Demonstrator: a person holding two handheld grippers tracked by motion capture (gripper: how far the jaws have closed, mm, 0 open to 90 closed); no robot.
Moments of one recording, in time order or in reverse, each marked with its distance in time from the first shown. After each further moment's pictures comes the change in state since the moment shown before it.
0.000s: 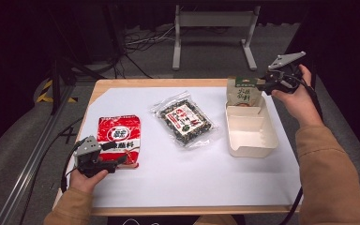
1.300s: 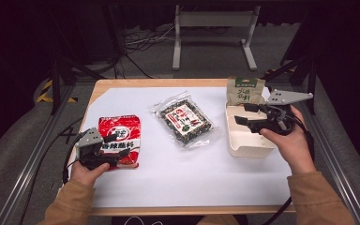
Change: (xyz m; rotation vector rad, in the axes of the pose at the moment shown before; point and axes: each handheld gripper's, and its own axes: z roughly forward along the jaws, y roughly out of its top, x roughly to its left) left arm 0.004 0.025 -0.002 -0.003 -0.006 0.025; right arm 0.127 -0.022 -0.049 -0.300 0.280 0.185
